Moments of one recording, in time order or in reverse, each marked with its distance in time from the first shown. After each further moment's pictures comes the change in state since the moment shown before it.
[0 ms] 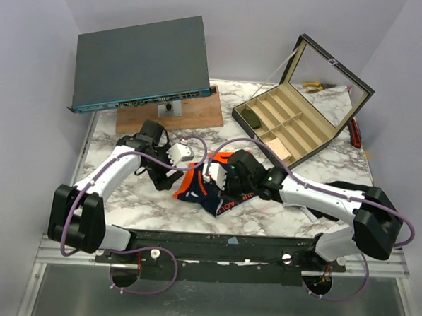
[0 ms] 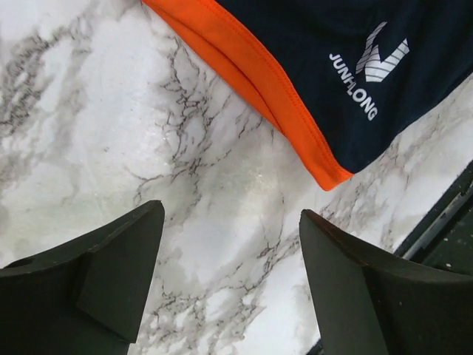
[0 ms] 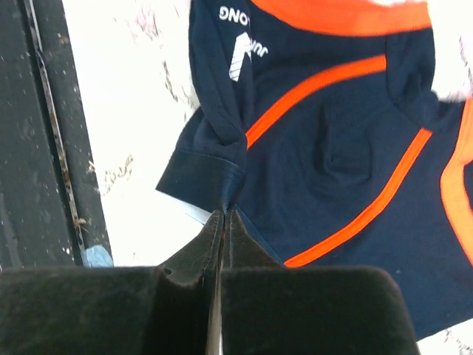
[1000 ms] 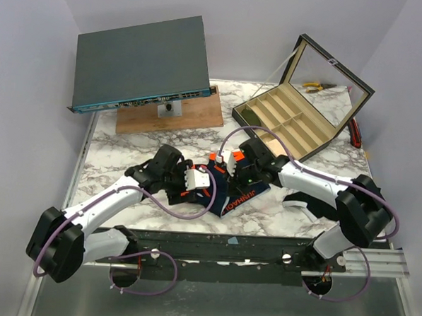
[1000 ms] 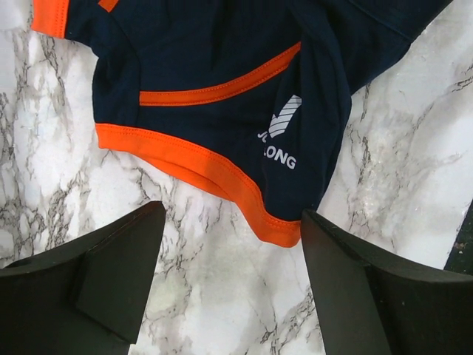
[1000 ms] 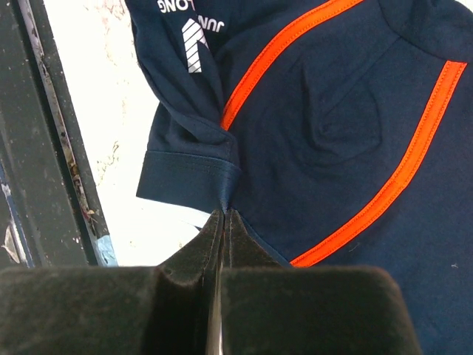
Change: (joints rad) left arm -0.319 -0.265 -0.293 0.372 -0.050 0.026; right arm -0.262 0.101 -0.024 -0.014 -0.267 0.060
